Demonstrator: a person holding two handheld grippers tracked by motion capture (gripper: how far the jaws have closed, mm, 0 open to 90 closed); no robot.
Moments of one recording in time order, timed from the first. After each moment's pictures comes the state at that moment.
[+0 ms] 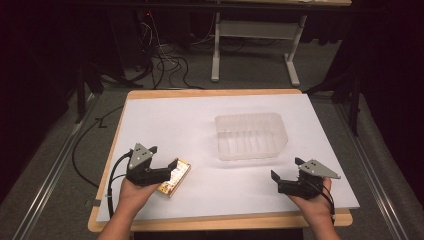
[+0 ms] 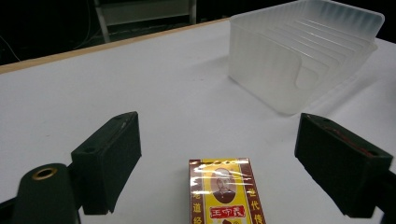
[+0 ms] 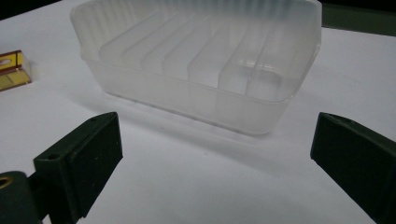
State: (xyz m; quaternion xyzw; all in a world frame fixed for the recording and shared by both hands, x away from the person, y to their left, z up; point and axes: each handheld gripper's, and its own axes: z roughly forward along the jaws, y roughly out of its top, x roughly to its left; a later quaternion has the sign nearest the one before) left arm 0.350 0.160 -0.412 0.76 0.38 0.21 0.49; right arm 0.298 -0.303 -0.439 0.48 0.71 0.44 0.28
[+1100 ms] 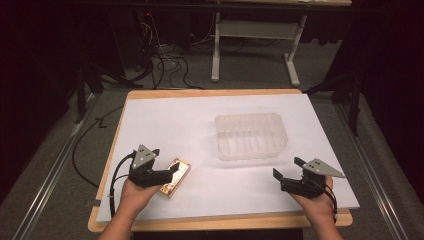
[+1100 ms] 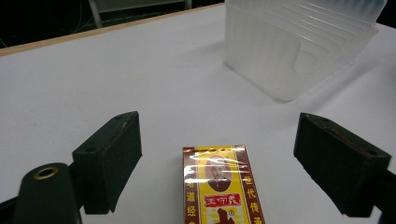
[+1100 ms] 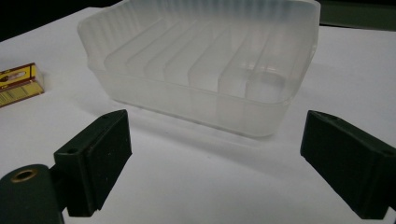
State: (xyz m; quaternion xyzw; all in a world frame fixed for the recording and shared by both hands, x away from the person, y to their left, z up) left arm 0.351 0.156 -0.419 0.77 0.38 0.20 0.47; right arm 0.299 -0.310 -0.437 0.48 0.70 0.46 0.27
